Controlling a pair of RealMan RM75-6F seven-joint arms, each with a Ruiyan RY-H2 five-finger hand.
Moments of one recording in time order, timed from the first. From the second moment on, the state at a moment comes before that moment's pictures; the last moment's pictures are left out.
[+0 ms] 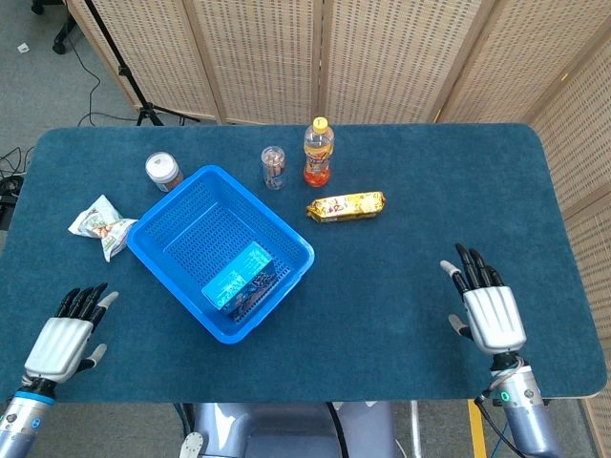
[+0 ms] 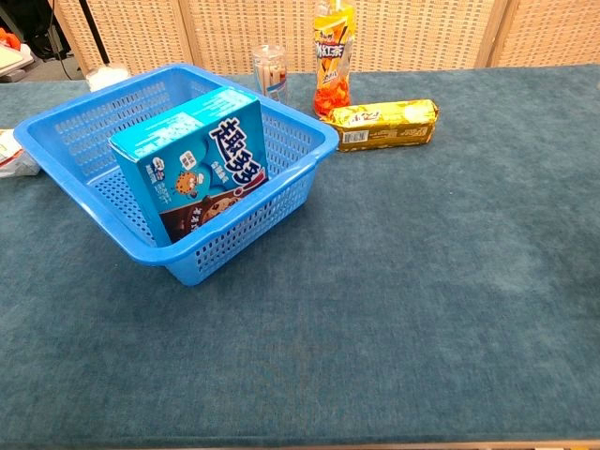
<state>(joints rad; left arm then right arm) -0.16 -1.19 0.06 -1.64 1.51 1.31 0.25 0.40 -1.29 -0.12 -1.73 -1.35 1.61 -0.39</state>
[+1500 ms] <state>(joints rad) -0.51 -1.09 -0.13 -1.39 1.21 0.82 0.22 0.14 -1.26 -0.02 -1.56 -1.45 1.59 -0.18</state>
